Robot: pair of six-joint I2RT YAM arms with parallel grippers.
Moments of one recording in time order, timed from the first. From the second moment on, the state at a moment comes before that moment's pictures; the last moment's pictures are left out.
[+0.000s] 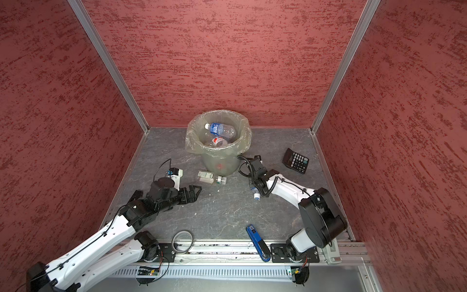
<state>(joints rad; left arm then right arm) -0.64 0.77 0.57 -0.47 -0.03 -0.67 0.53 1.51 0.88 -0.43 0.26 0.42</state>
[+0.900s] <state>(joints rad) -0.64 0.77 0.57 -0.45 -0.03 -0.67 0.51 1.66 0.96 -0.44 0.26 0.42</state>
